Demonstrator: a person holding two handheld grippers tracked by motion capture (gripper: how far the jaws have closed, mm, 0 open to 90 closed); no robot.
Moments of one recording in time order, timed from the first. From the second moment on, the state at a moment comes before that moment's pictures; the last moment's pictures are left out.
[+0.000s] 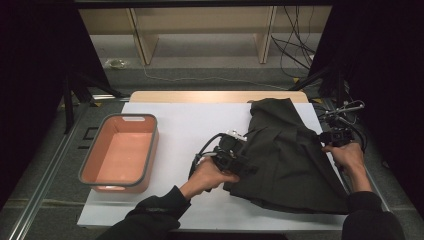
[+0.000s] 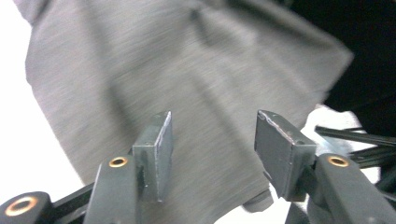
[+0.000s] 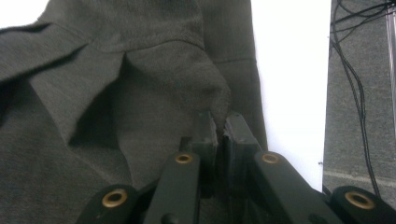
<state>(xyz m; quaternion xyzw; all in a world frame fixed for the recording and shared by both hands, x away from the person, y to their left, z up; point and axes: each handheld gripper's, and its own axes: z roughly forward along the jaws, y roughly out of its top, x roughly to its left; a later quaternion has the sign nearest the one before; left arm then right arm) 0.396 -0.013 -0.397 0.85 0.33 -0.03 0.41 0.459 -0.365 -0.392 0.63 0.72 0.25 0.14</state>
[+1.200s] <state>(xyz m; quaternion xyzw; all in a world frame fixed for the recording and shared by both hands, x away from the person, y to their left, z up) 0.396 0.006 -0.421 0.84 0.35 -0.08 0.41 0.455 -0.376 -0.401 0.64 0.71 0.24 0.18</state>
